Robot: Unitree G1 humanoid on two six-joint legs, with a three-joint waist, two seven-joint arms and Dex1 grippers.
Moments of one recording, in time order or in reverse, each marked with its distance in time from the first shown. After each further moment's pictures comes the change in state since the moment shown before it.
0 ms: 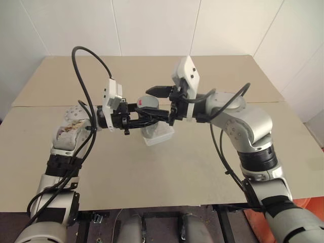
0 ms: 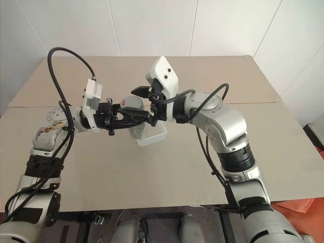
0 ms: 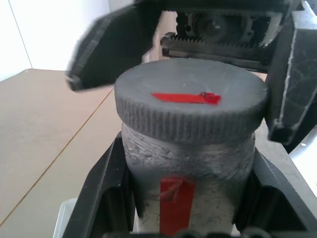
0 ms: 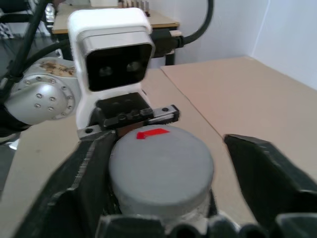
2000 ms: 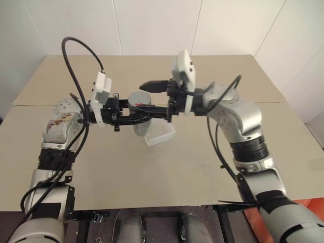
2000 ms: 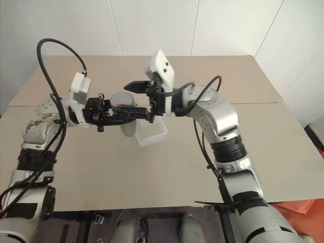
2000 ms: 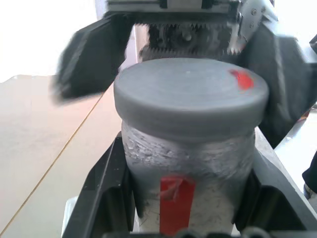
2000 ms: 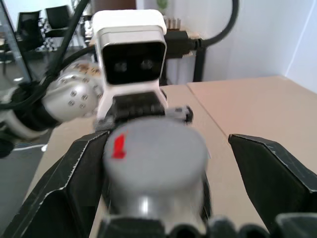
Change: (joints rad) left arm -0.049 0.065 0.039 0.083 -0.009 0.000 -0.143; right arm -0.063 0.015 -0.037 0.201 -0.049 -0.143 0.222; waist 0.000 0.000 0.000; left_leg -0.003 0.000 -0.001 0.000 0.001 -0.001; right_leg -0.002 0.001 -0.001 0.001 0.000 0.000
